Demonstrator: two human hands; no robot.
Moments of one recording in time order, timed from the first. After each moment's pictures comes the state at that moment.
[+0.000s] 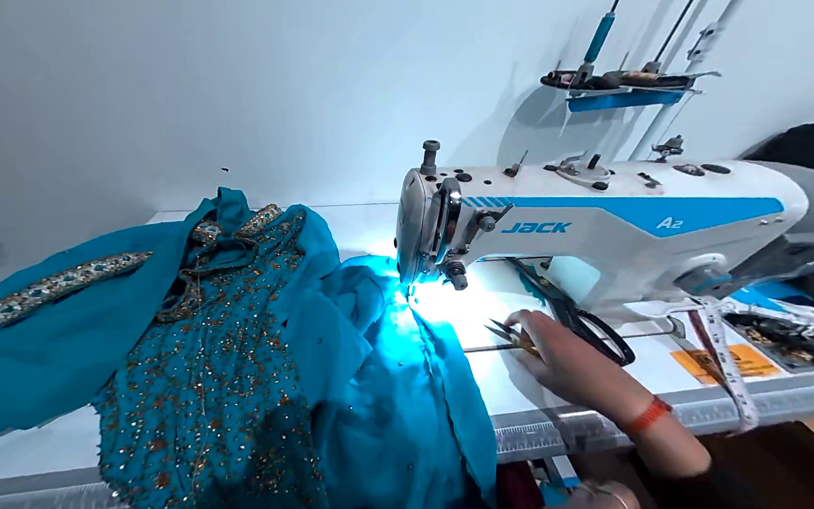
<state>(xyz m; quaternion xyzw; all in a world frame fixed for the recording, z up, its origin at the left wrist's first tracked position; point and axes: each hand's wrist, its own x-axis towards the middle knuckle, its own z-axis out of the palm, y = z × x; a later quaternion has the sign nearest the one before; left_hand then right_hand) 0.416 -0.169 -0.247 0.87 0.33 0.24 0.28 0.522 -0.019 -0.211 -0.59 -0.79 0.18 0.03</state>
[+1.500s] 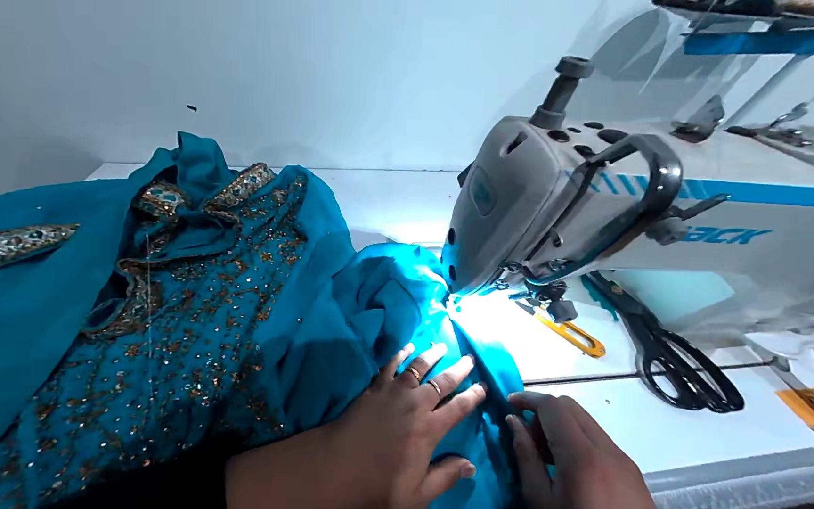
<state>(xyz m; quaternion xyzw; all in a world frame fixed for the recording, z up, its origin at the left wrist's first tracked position) 0.213 -0.055 -0.243 0.91 0.37 0.04 0.21 0.408 -0.097 -0.228 -0.61 -0.75 0.08 0.24</state>
